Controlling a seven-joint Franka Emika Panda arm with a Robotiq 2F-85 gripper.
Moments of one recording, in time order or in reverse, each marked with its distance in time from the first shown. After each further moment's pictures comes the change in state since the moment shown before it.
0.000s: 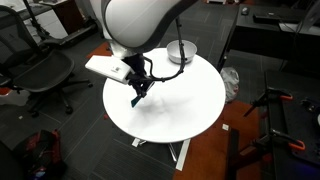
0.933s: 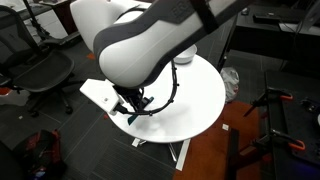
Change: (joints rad) arm 0.074 0.085 0.000 0.050 -0.011 0.009 0.174
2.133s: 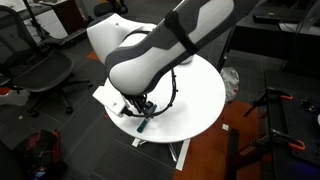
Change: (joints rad) arm -0.039 0.100 0.011 0.052 0.007 -0.001 -0.007
